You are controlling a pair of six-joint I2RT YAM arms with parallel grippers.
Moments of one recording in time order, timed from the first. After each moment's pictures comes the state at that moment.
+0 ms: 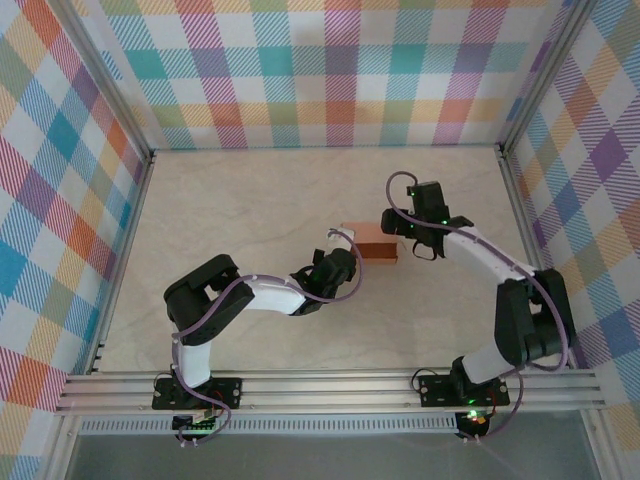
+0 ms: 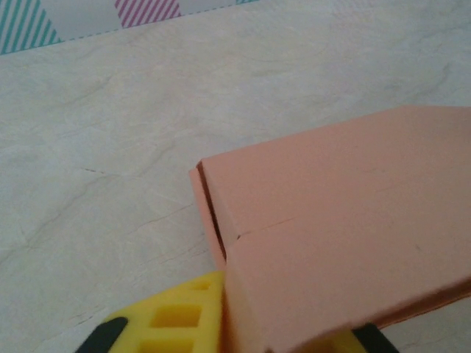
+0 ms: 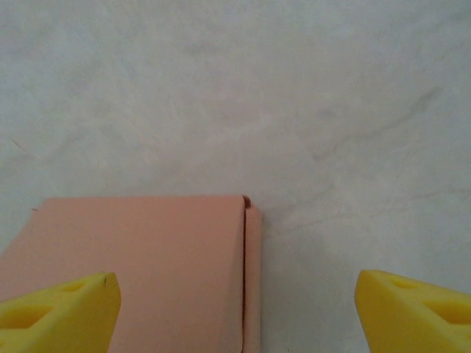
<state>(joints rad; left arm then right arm) -0.97 1.89 0.93 0.46 -0.64 -0.26 0.30 1.53 0.99 -0.31 0.02 0.35</state>
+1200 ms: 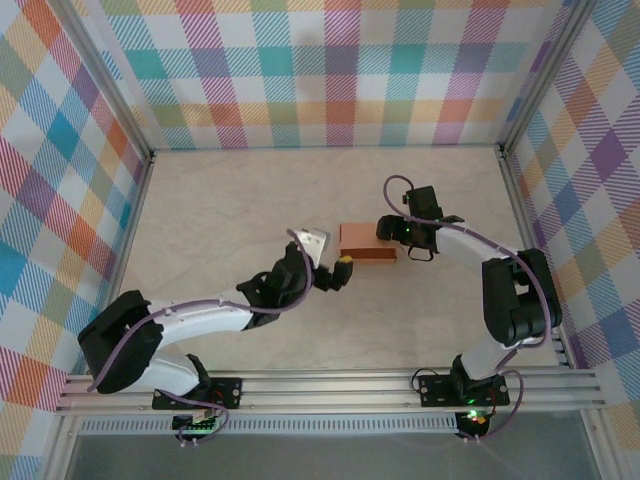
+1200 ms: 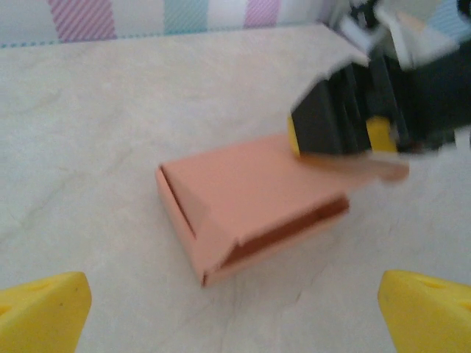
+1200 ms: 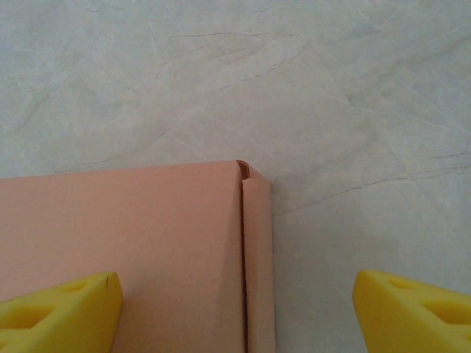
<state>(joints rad) -0.92 1.39 0.72 0.28 -0.34 -0.35 0.29 1.64 0.99 -0.29 -0.08 0.41</state>
